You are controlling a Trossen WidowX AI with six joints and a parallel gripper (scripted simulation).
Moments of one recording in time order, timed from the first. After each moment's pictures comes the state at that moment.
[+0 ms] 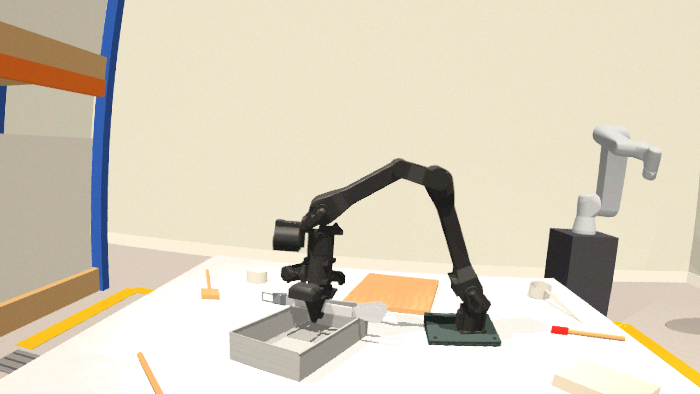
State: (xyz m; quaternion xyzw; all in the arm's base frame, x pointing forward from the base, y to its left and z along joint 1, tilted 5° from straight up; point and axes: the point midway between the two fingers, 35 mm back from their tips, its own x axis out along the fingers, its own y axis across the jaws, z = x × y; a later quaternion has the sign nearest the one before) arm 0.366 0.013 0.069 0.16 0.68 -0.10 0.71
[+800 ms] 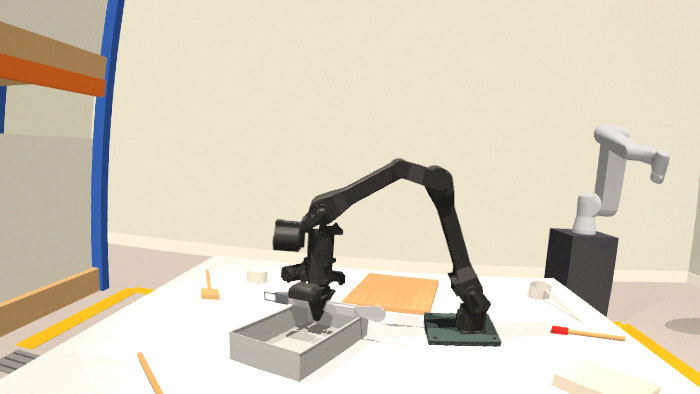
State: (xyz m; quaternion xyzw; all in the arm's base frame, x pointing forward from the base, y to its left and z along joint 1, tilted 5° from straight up) arm 0.366 0.013 0.069 0.16 0.68 -0.10 0.71
